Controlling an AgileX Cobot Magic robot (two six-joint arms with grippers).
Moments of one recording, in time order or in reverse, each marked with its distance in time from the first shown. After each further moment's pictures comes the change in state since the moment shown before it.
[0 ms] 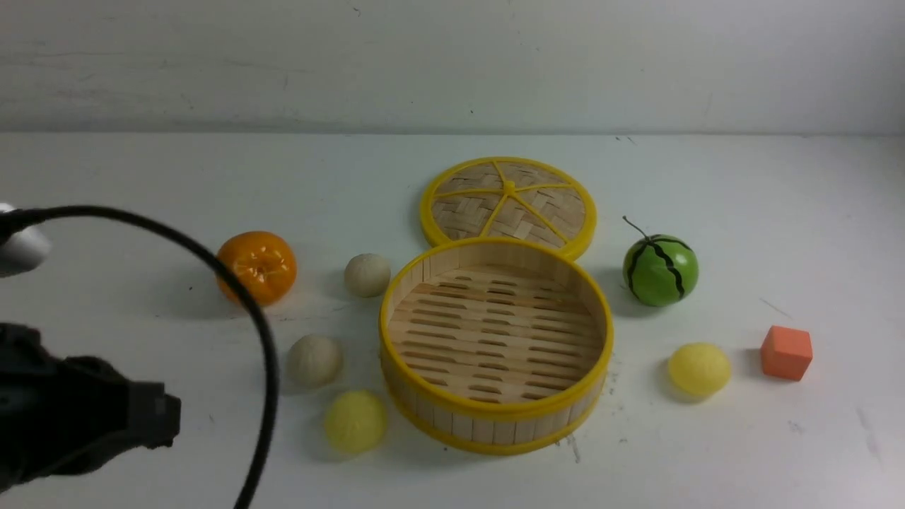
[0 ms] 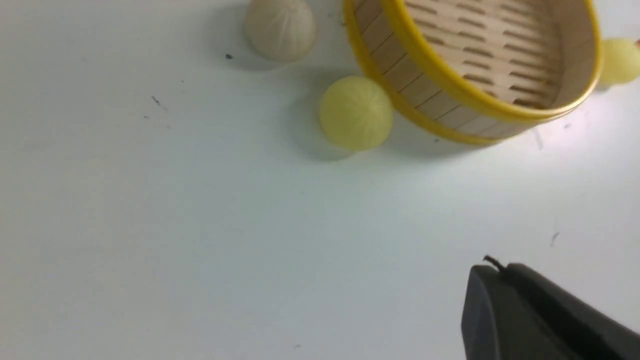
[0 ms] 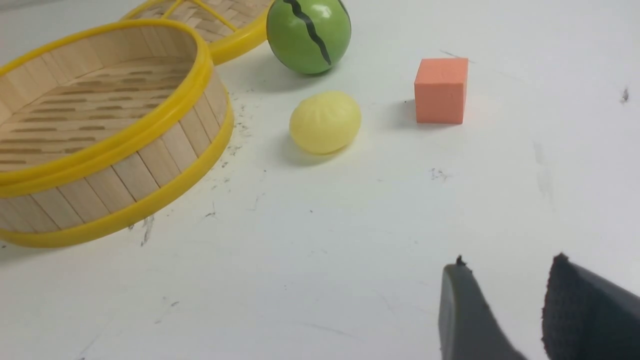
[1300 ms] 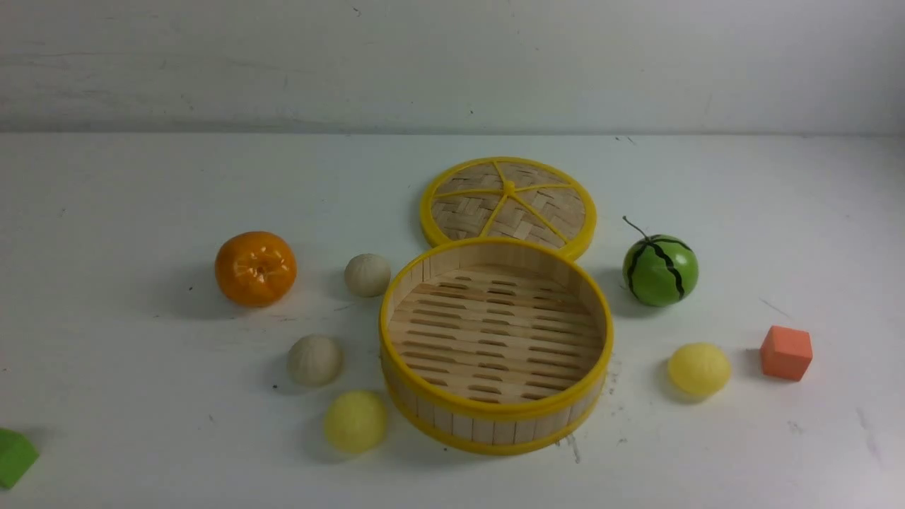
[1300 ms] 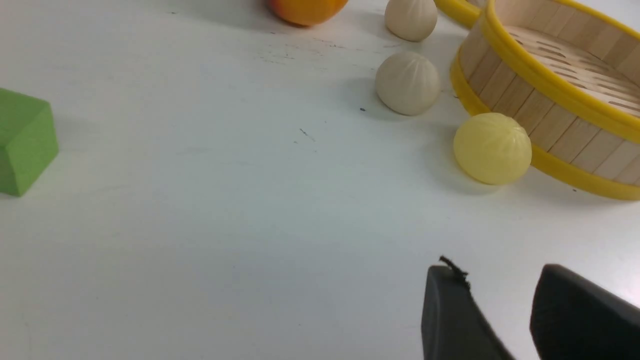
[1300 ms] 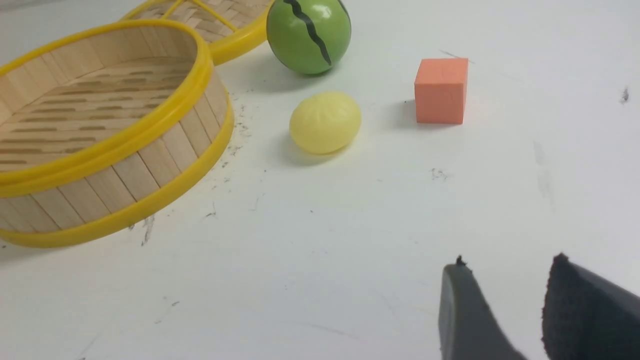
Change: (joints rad) right arm 0.000 0.000 0.000 0.000 0.000 0.000; left arm 0.000 -0.954 0.824 0.194 -0.453 -0.143
